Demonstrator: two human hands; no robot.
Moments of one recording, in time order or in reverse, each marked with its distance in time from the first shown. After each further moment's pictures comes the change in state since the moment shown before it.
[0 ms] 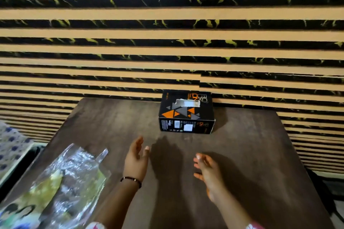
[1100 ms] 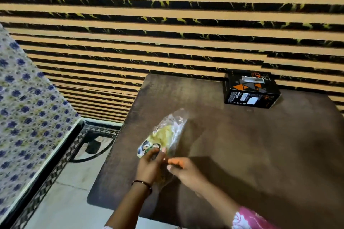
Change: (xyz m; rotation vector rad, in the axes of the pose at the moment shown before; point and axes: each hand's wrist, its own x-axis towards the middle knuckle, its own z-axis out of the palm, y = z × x) left_hand -0.085 -0.085 -0.253 -0.216 -0.026 -0.290; right_hand -0.184 0.088 0.269 -0.541 -0.461 -0.182
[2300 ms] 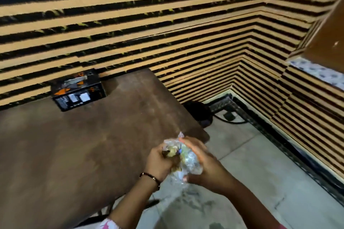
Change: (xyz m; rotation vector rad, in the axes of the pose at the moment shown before) left_hand -0.291 -0.059 0.354 0.309 -0.917 0.324; right_hand -0.395 0.196 -0.269 -0.156 0.676 -0.229
